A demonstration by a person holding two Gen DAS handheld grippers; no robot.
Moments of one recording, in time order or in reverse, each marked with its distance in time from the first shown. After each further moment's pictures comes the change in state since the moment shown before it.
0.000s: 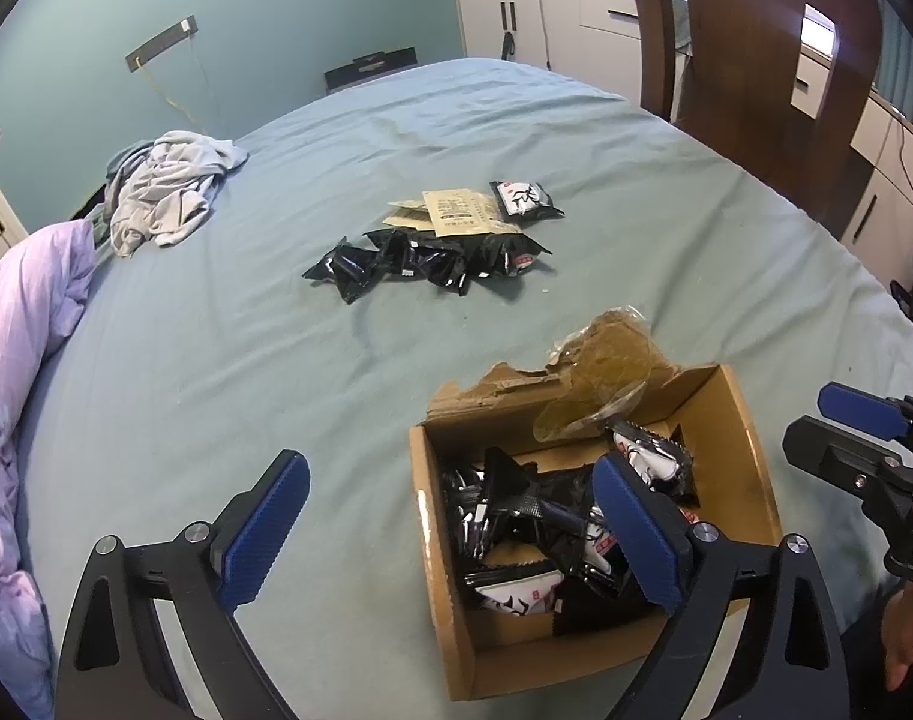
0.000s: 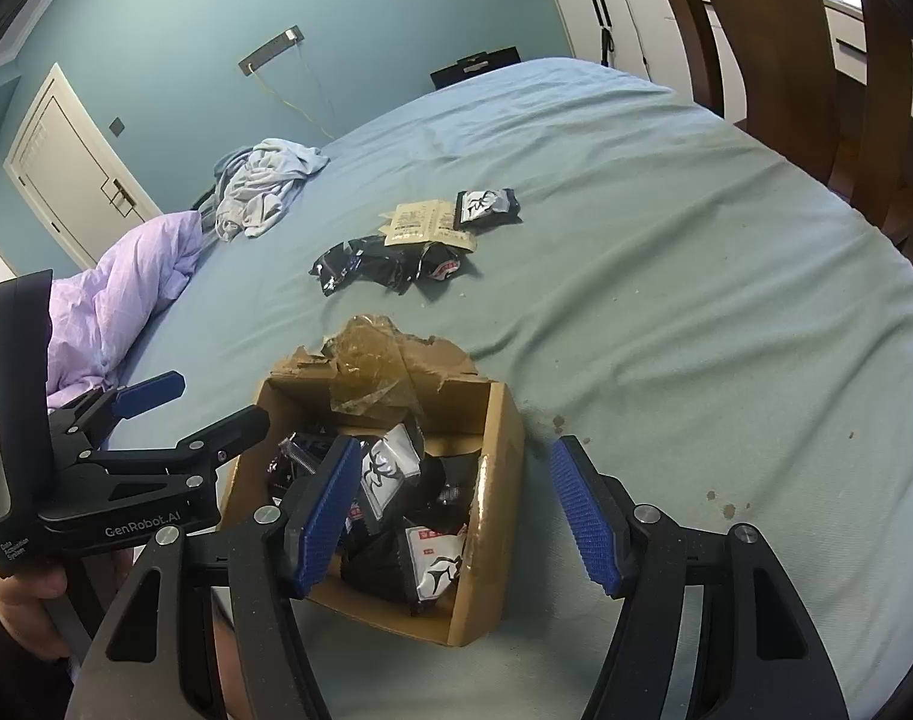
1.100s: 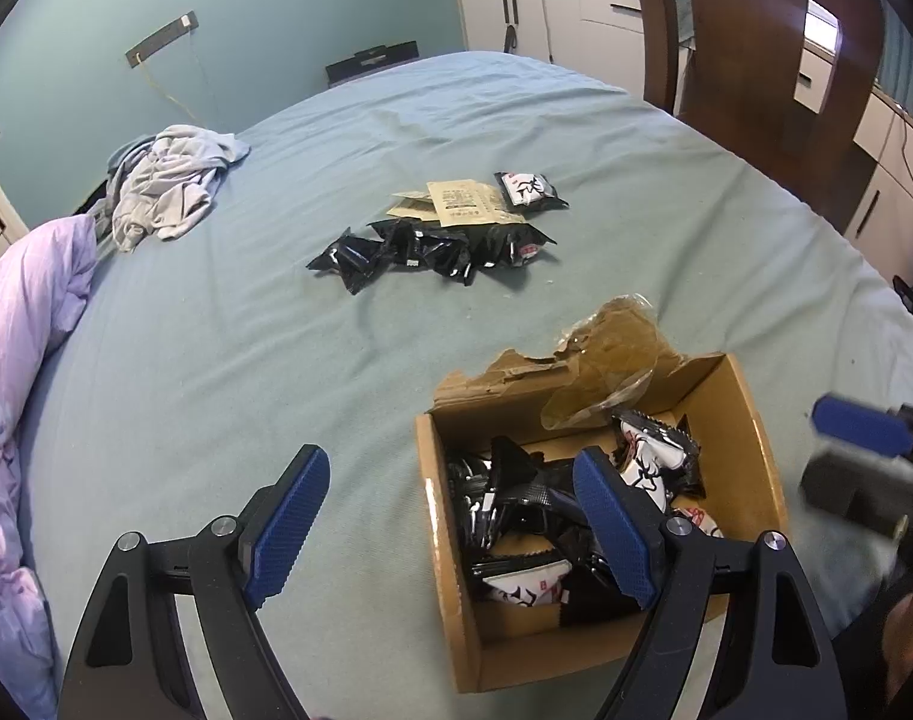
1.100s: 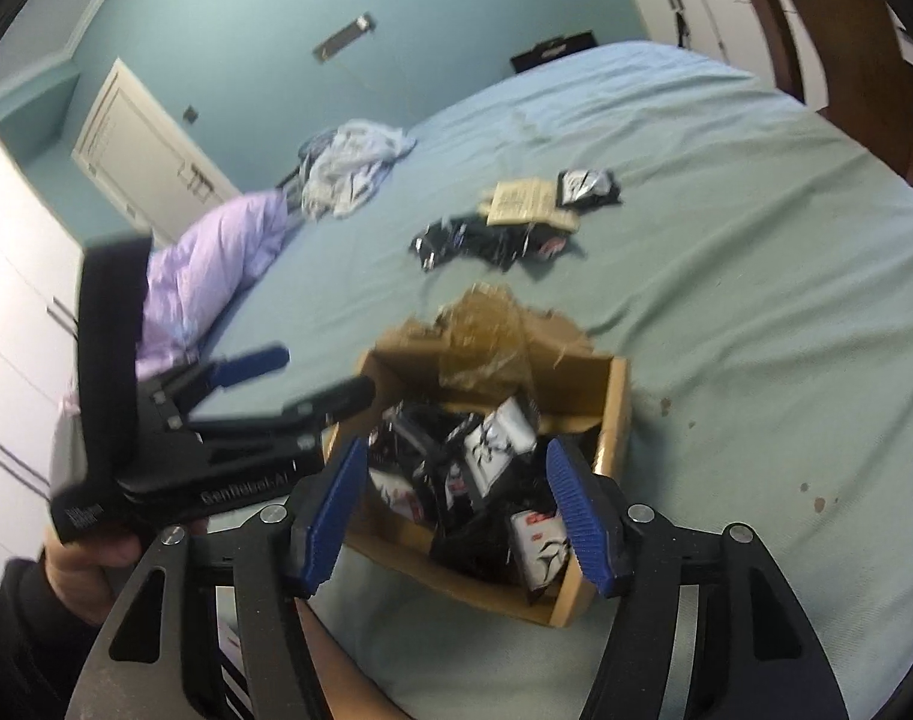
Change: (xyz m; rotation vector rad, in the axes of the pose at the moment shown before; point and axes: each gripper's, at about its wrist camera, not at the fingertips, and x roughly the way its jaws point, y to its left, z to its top) left arm 0.002 0.003 -0.004 0.002 0.020 0.005; right arm -0.001 0.009 -0.007 -0.016 0.015 0.201
